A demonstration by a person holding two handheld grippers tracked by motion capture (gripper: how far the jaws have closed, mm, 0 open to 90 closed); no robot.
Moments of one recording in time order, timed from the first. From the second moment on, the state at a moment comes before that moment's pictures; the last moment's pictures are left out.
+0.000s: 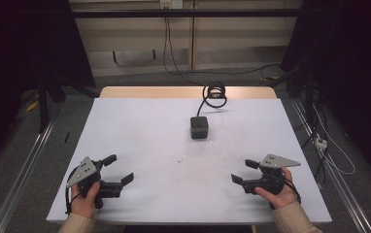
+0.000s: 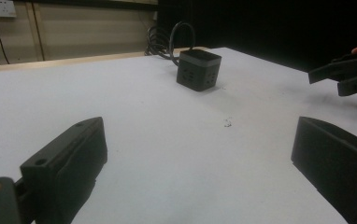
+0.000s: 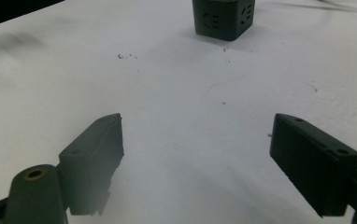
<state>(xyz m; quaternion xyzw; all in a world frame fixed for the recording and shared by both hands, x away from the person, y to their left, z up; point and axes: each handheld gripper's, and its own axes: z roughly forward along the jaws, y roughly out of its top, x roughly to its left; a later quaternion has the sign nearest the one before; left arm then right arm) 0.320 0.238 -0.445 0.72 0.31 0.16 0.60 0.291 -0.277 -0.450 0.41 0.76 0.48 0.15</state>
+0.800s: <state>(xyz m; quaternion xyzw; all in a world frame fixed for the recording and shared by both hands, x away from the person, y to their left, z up) 0.322 0.236 -0.445 0.72 0.31 0.16 0.60 0.277 -0.289 -0.453 0.41 0.75 0.48 0.17</state>
